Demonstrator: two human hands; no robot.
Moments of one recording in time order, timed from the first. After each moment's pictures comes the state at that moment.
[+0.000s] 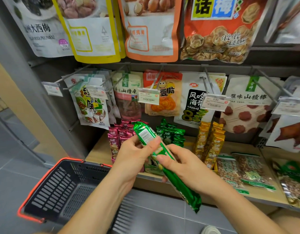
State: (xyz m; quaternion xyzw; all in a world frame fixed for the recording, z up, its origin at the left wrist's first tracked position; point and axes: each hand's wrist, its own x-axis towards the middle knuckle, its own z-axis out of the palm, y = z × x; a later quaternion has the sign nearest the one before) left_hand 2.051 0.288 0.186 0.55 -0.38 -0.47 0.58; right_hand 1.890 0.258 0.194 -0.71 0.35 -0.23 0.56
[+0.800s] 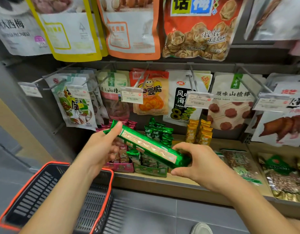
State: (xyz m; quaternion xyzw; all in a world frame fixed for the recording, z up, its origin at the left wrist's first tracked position) left_hand 2.095 0.263 0.190 0.62 -0.29 -0.47 0.56; right_hand 1.832 0.233 0.193 -0.83 0.47 -0.12 0.28
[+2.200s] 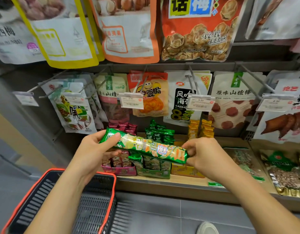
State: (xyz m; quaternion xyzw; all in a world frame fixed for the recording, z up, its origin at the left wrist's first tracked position) left_hand 2.127 0.262 0.186 0.58 -0.37 -0.46 0.56; right_hand 1.840 0.209 0.193 -0.81 0.54 -0.12 0.20
